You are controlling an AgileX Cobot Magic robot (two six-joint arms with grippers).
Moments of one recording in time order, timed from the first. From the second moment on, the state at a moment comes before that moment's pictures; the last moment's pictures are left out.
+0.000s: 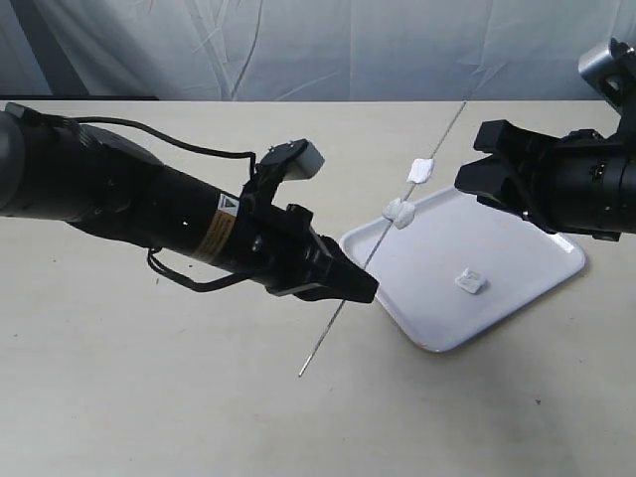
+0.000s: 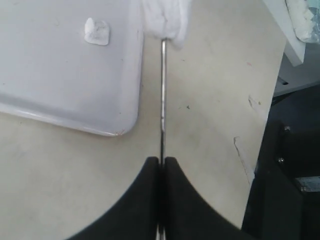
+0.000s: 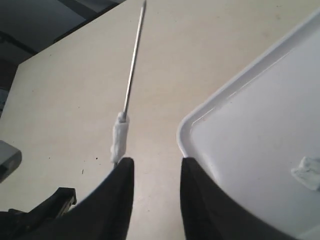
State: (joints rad) left arm -0.57 1.80 -0.93 1.65 -0.80 -1.85; right arm 0.22 1.24 -0.59 1.42 0.40 -0.80
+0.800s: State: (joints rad) left arm -0.63 1.80 -0.98 1.62 -0.81 -1.84; right arm 0.22 1.24 -0.62 1.44 0.46 -0.80
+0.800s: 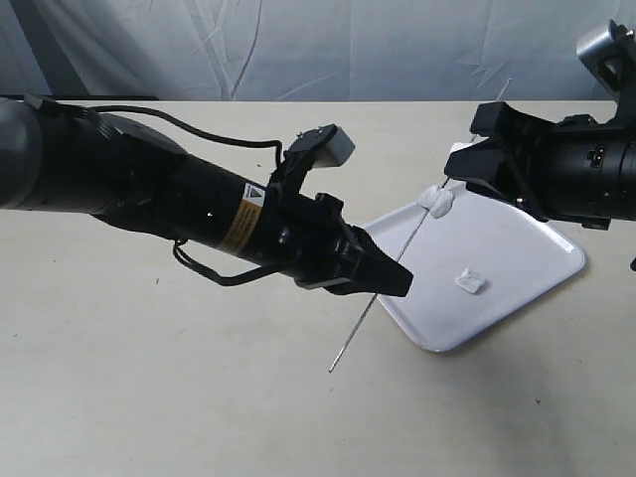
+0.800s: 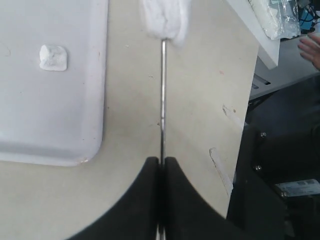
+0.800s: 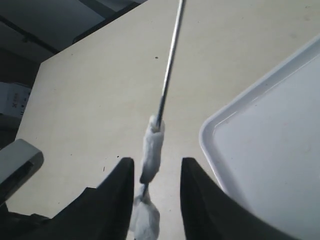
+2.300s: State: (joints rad) left arm -0.65 1.80 -0.98 1.67 -0.81 -1.88; right arm 0.22 1.24 -0.62 1.51 0.43 -0.85
